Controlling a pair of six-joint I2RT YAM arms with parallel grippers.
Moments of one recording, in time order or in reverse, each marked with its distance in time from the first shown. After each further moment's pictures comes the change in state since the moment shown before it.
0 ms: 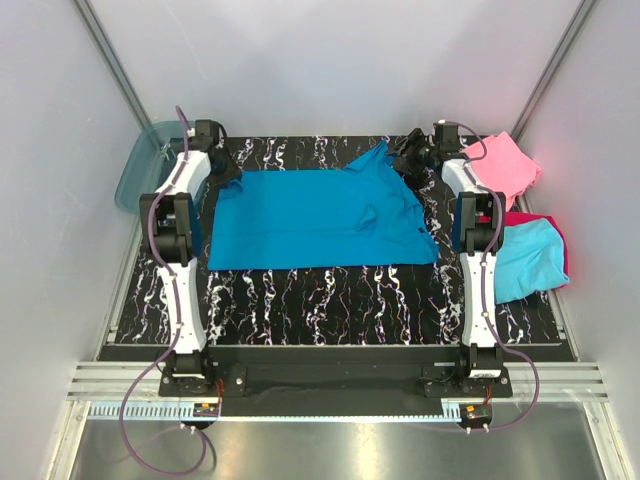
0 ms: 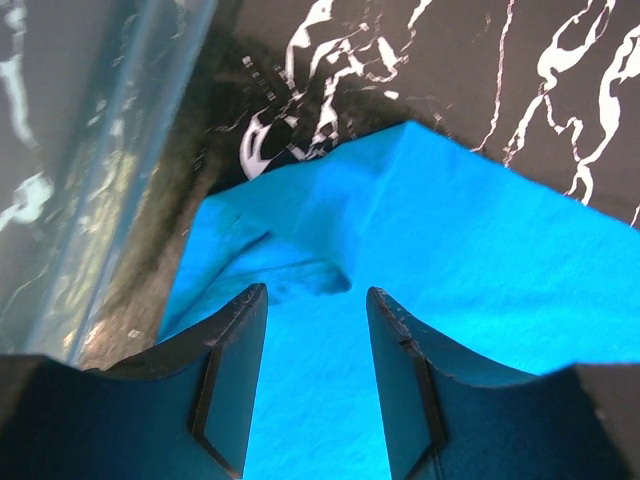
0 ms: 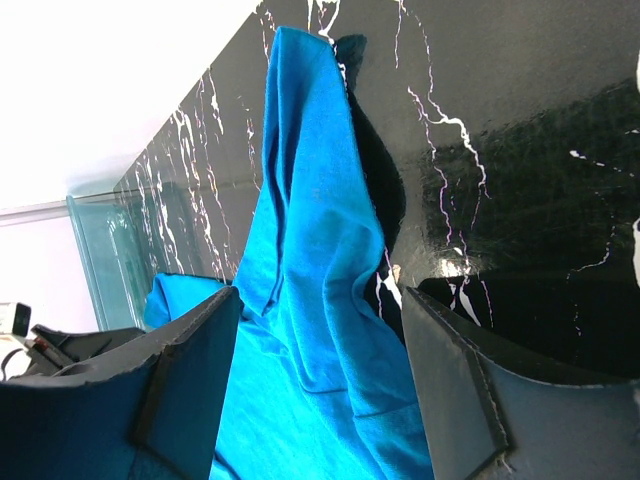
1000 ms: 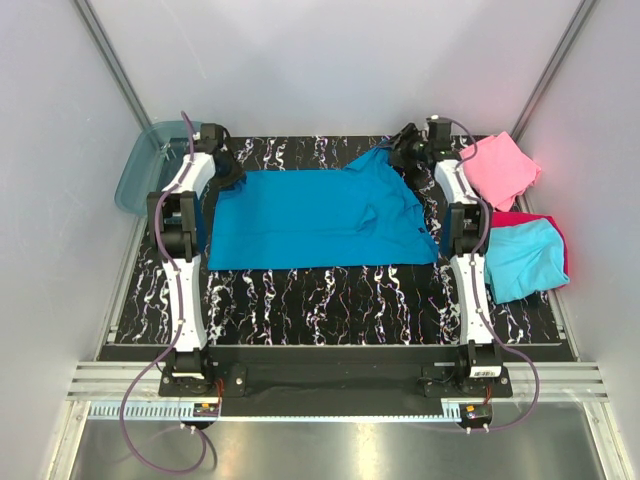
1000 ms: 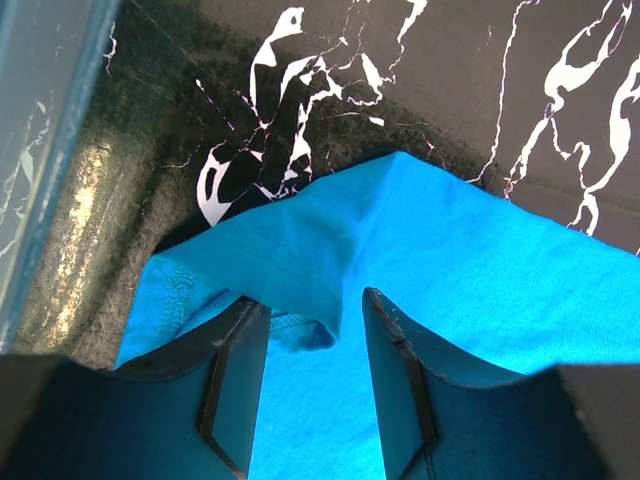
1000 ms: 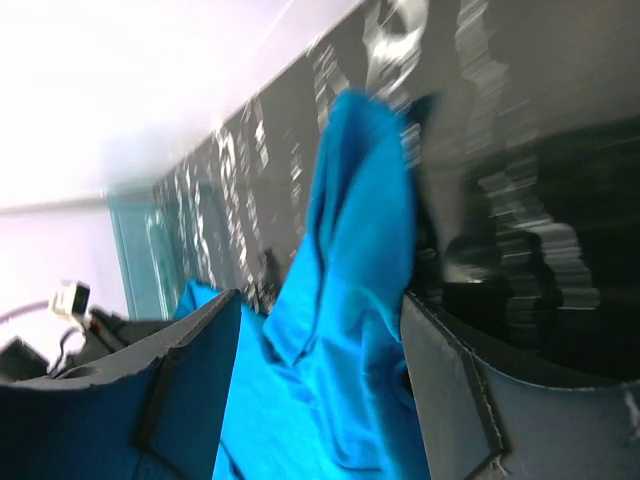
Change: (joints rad) left arm -0.006 0.107 0.077 0.023 0.041 -0.030; right arm 0.012 0.246 0.410 -0.077 -0.066 0.065
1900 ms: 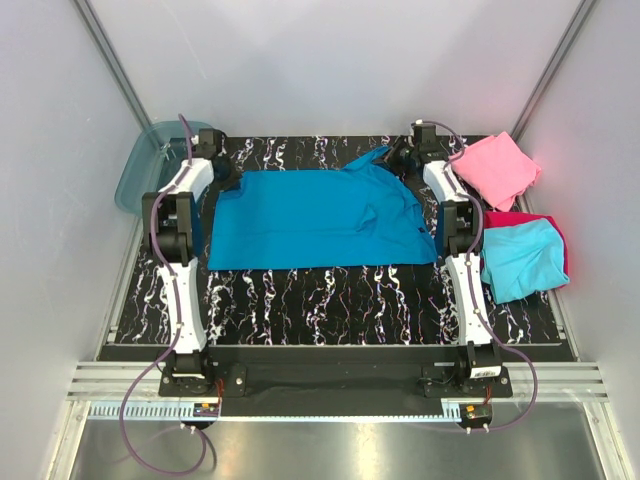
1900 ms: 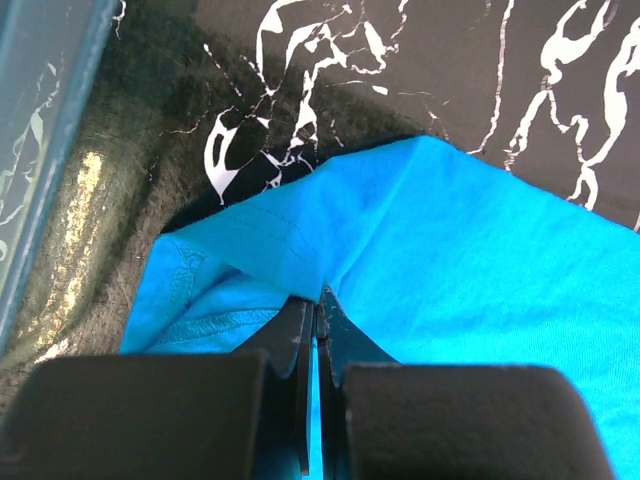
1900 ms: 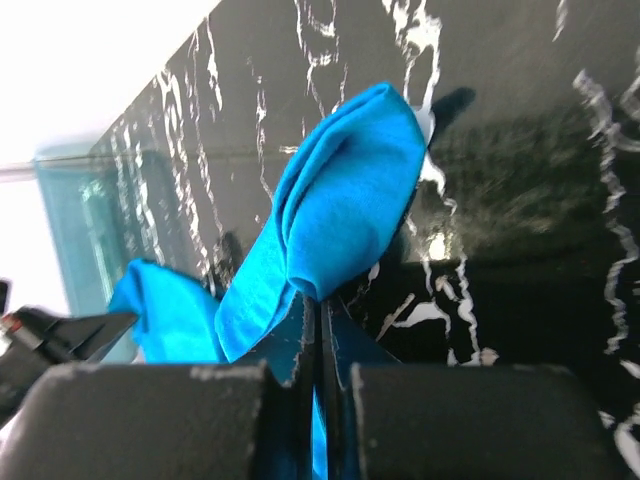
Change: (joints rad) left arm 0.000 -0.091 -0.169 0.115 0.002 0.000; right arm 0.065 -0.046 -0.108 -0.030 0.061 -0.097
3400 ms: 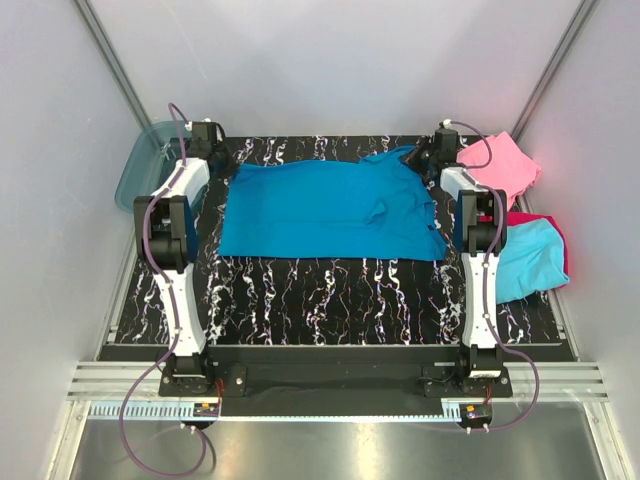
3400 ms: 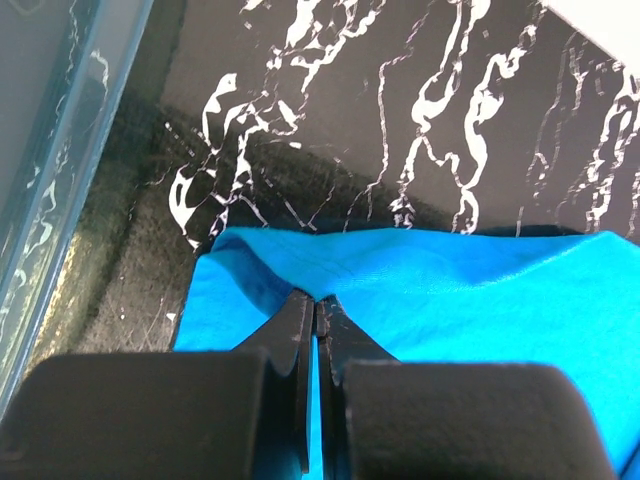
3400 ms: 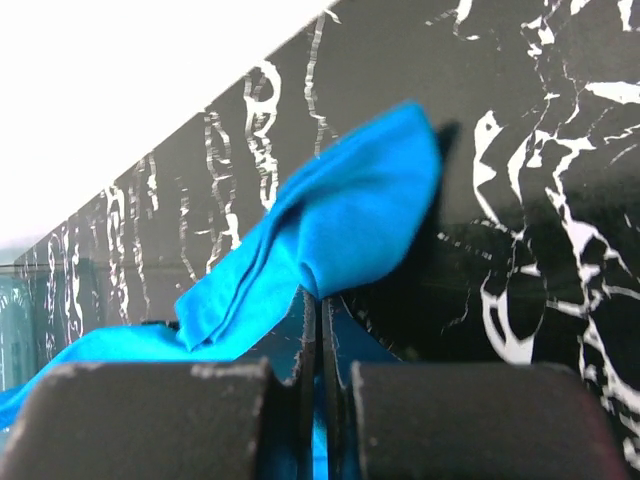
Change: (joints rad) left arm 0.000 -0.123 -0.096 0.161 0.022 0.003; right arm -0.076 -0.247 -0.475 0.357 0.242 -0.095
